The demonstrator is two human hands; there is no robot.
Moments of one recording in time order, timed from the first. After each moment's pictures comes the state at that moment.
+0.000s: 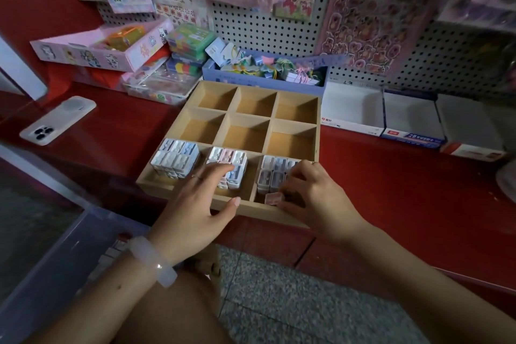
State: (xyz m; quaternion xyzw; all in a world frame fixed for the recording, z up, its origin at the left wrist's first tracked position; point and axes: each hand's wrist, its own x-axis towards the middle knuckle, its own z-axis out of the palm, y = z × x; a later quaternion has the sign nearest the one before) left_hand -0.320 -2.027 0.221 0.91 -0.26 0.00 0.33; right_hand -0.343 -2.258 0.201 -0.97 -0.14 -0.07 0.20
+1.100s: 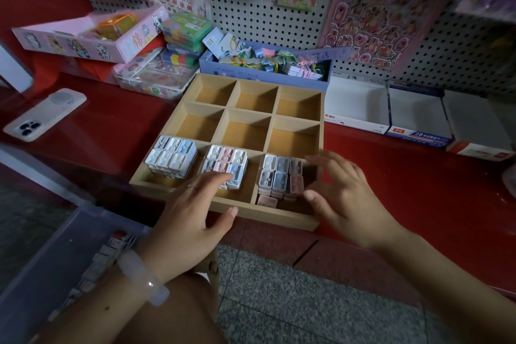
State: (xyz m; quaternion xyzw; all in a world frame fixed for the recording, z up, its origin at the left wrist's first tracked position) left_hand -0.320 -2.018 0.204 0.90 -0.26 0.01 0.34; right_hand -0.350 -2.290 0.199 -0.97 -0.15 -0.09 0.18
